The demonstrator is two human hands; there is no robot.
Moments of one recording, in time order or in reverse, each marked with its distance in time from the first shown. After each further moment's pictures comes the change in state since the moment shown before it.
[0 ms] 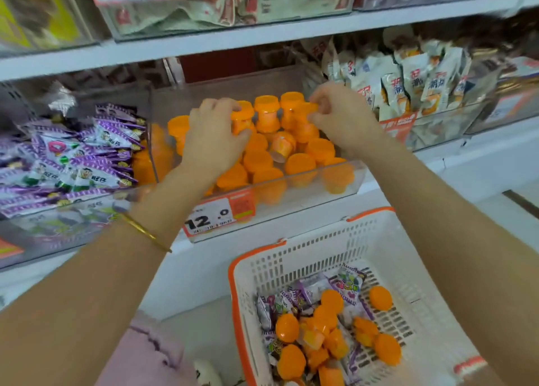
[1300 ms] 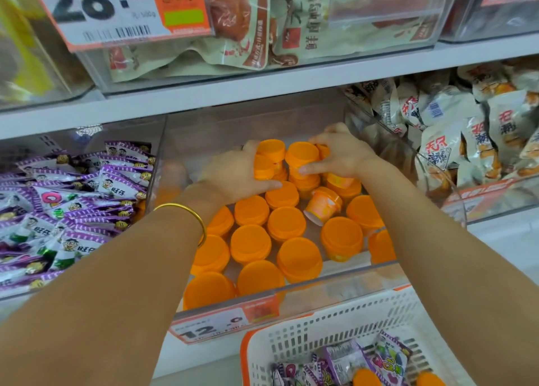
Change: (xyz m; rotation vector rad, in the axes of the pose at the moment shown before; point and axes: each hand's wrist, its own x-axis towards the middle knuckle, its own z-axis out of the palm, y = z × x) left_hand 0.098 -0.071 0.057 0.298 -0.334 0.001; right_hand 0.141 0.039 0.084 -0.143 -0.377 -0.029
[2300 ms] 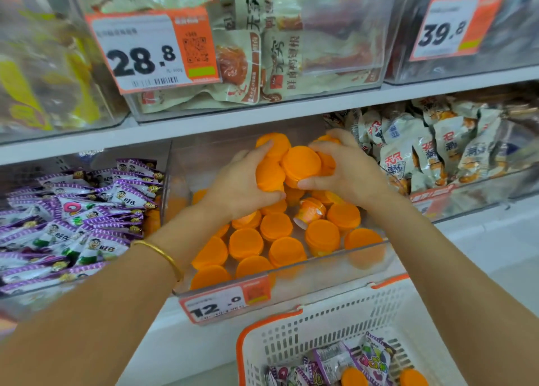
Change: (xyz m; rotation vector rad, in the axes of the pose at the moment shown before) left_hand -0.049 0.037 -0.042 -0.397 0.072 0.078; right_hand -0.097 -0.024 -0.035 0.052 0.283 -0.142
